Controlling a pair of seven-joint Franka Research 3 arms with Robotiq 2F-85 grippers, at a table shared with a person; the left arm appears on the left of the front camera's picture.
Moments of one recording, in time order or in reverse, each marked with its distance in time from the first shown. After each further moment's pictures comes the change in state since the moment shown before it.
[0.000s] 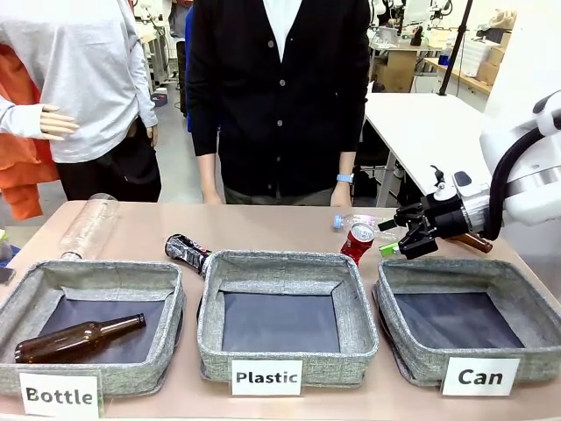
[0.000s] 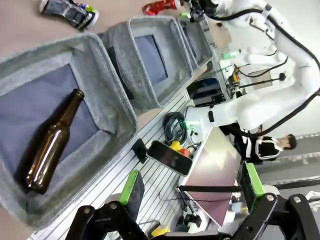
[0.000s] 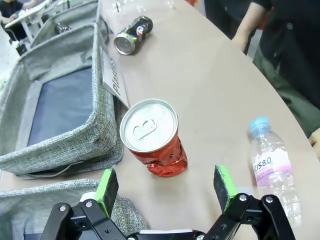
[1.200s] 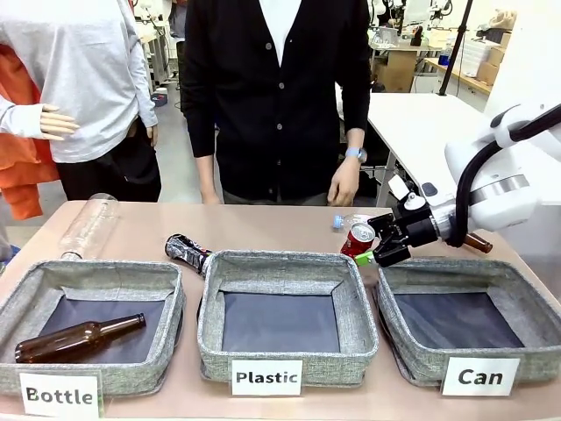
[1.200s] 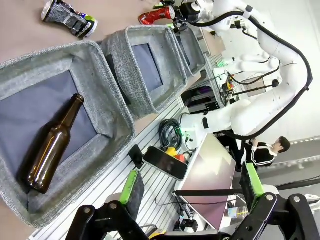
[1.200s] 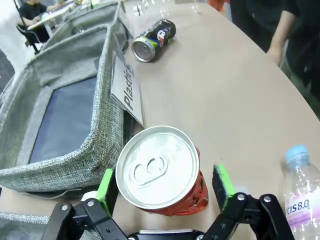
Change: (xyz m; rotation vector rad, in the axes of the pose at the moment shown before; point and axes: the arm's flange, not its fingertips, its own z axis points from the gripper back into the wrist) left arm -0.005 0.002 0.013 -0.031 -0.043 0.000; right arm -0.004 -0.008 -0.060 0.142 -0.050 -0.004
